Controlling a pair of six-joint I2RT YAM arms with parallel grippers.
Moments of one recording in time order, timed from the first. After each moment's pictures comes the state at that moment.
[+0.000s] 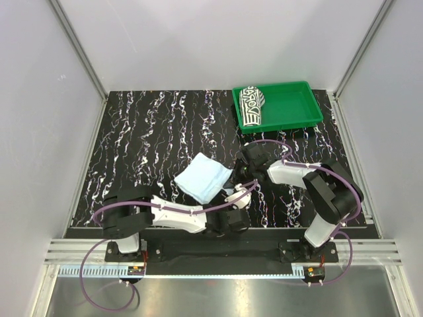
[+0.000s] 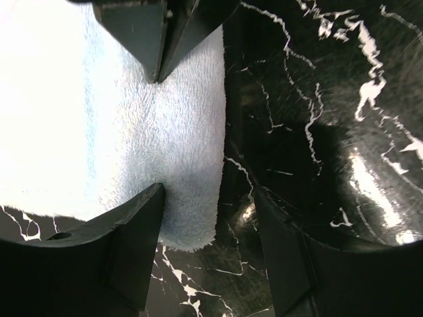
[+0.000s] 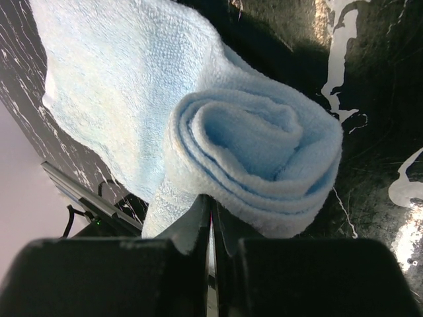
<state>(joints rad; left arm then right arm) -1.40 1.73 0.90 -0.27 -0.76 -0.48 0.61 1.69 0.83 -0.08 -0.33 0.97</state>
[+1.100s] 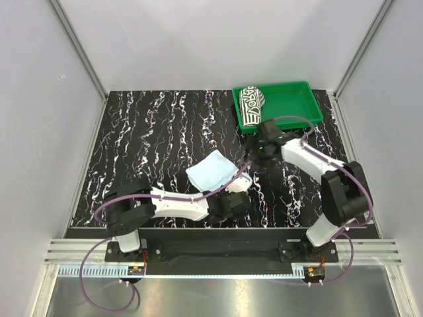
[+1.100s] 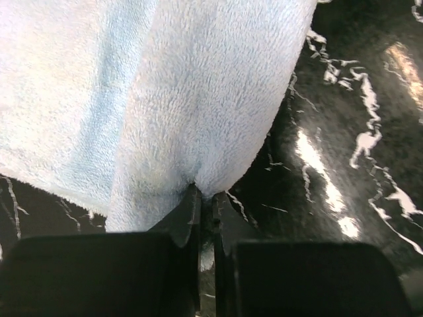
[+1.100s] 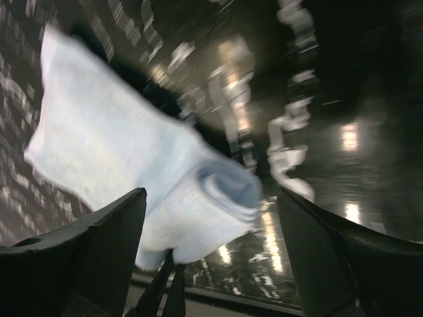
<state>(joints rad) -1.29 1.75 0.96 -0.29 -0.58 -0.54 0.47 1.65 1.11 -0.55 -0.14 0.77</state>
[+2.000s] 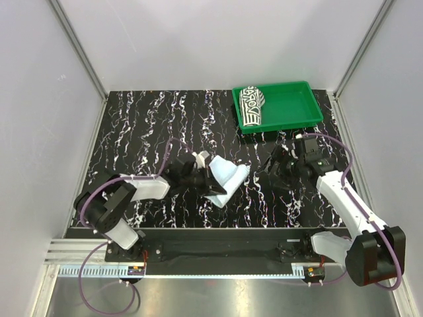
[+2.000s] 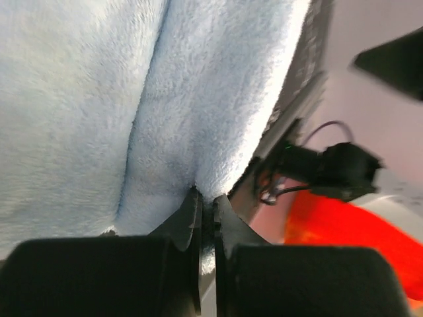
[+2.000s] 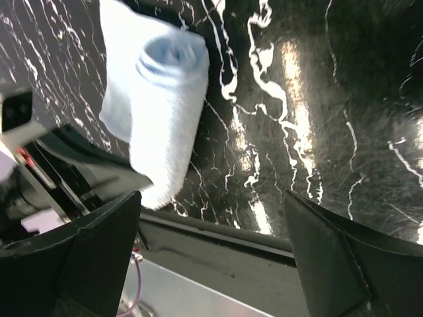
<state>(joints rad) -0.70 1.58 0.61 0.32 0.58 -1.02 0.22 1.12 0.83 -0.66 -0.33 0.75</state>
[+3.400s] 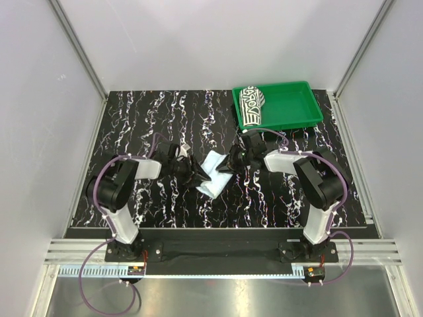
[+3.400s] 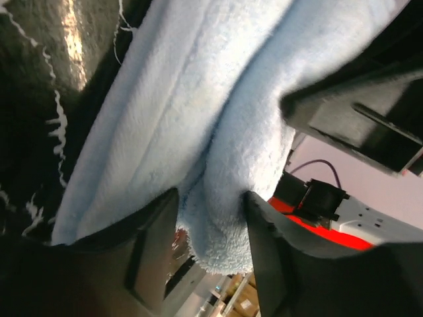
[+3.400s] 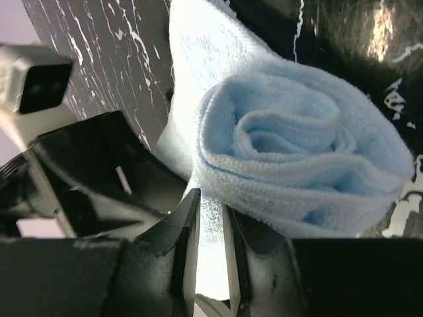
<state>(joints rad) -0.36 1.79 0.75 0.10 0.80 -0.88 0.53 1.84 0.97 0.09 -0.45 1.00</state>
